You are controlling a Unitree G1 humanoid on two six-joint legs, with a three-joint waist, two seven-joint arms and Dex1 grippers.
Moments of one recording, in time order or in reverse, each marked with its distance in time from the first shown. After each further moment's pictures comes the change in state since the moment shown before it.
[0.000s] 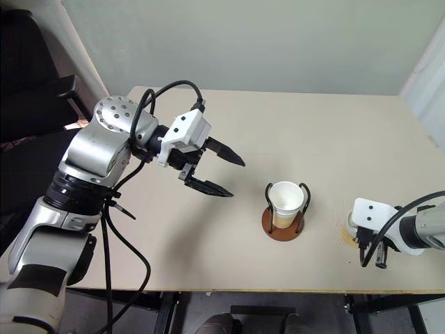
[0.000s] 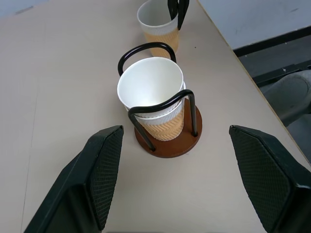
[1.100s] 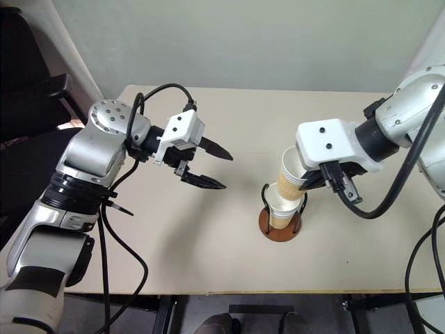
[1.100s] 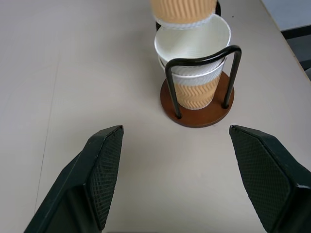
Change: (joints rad) left arm 0.016 0.013 0.033 0.088 0.108 -0.013 0.044; right arm -1.134 0.261 0.520 0.181 -0.069 -0.065 0.544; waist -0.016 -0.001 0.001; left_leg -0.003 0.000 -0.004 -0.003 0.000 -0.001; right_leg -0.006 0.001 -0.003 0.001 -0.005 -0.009
